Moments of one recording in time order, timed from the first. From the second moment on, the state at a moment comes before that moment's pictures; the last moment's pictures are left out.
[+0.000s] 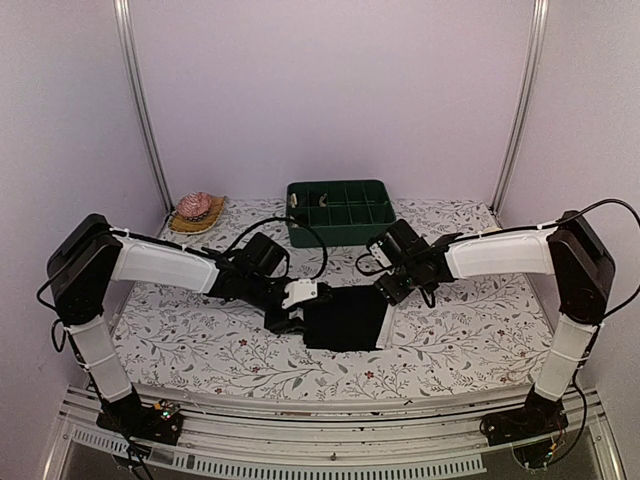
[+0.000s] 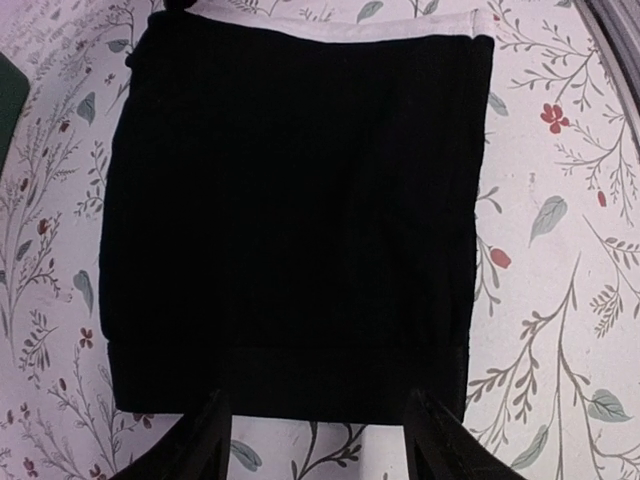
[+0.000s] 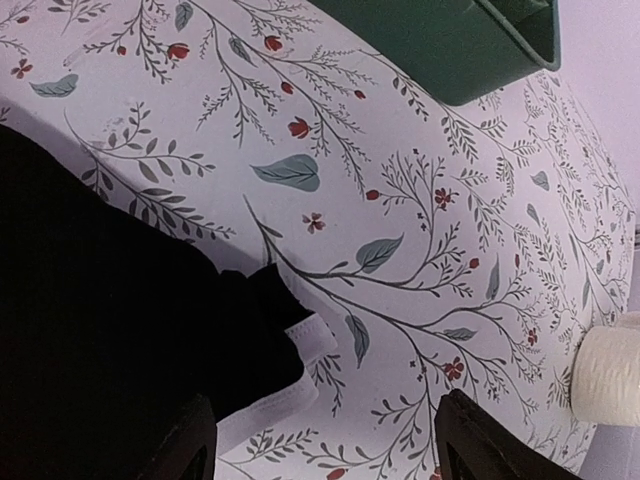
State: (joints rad) left arm -0.78 1.80 1.02 -0.17 0.35 0.68; right arm 0.78 1.79 1.15 -0.35 0.45 -0.06
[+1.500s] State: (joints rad) left arm -0.91 1.90 1.01 -0.01 0.14 0.67; right arm 0.63 2.11 1.45 -0.41 0.39 -0.06
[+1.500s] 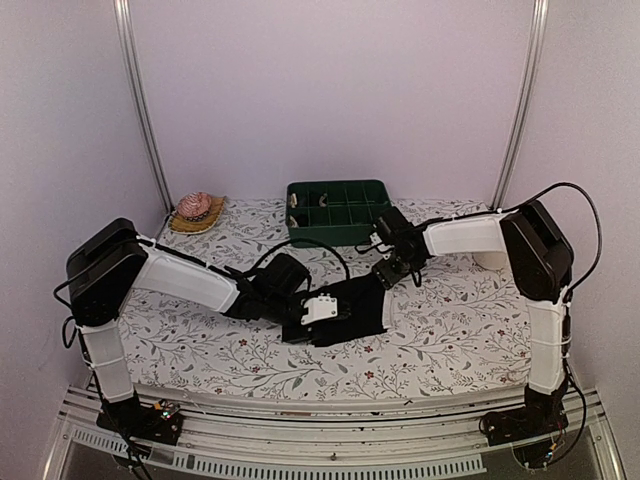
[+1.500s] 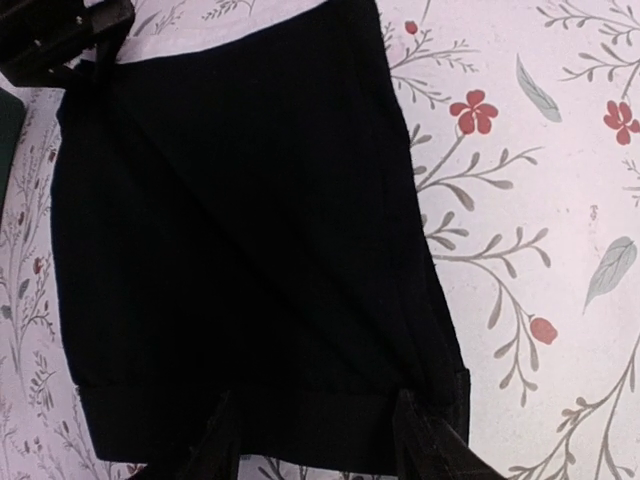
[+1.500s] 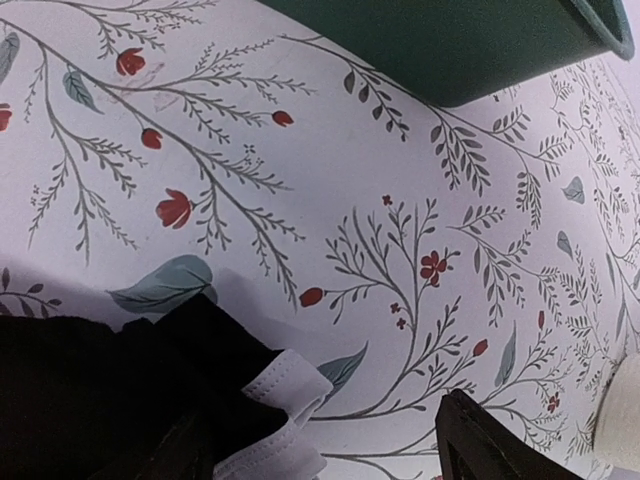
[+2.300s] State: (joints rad) left arm -0.91 1.86 1.03 -0.10 0.11 0.64; right arm 0.98 1.65 1.01 -0.55 0.36 0.16
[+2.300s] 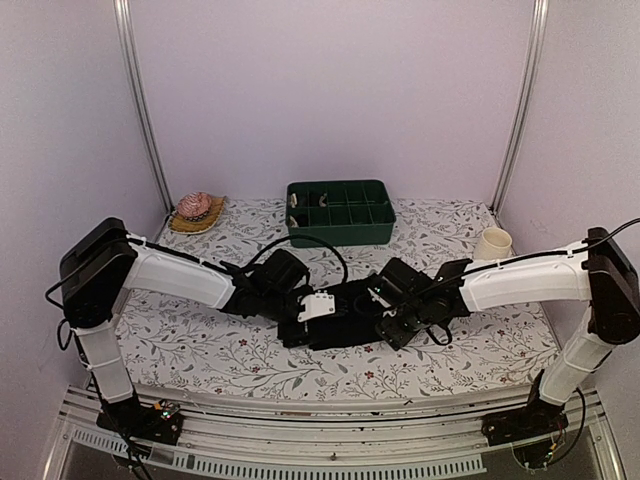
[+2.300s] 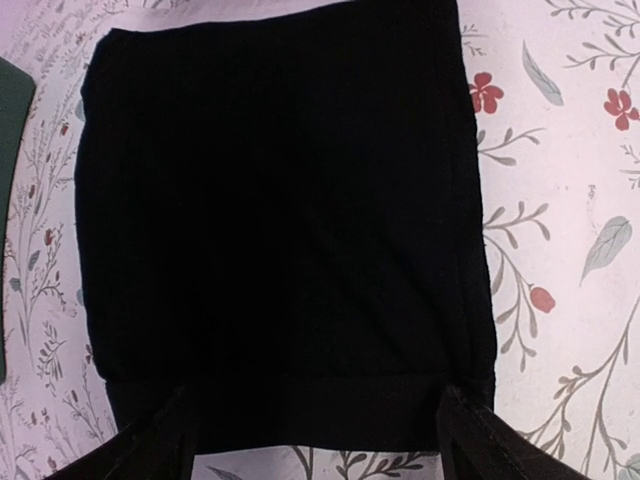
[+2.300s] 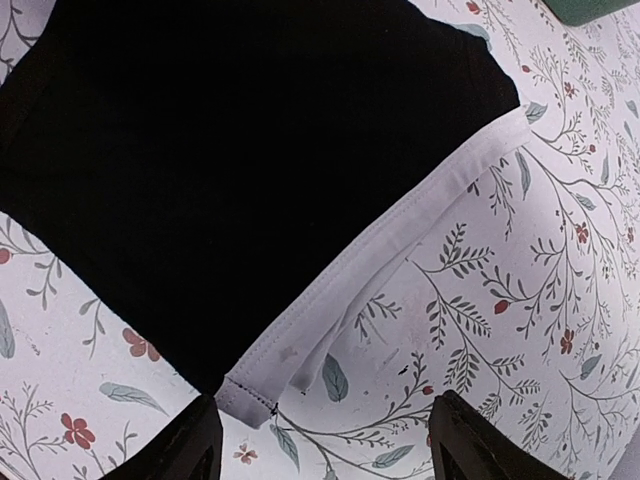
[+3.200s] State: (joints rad) left arm -0.91 1.83 1.03 -0.16 0.17 0.65; right arm 0.98 1.73 1.02 -0.67 0.54 0.29
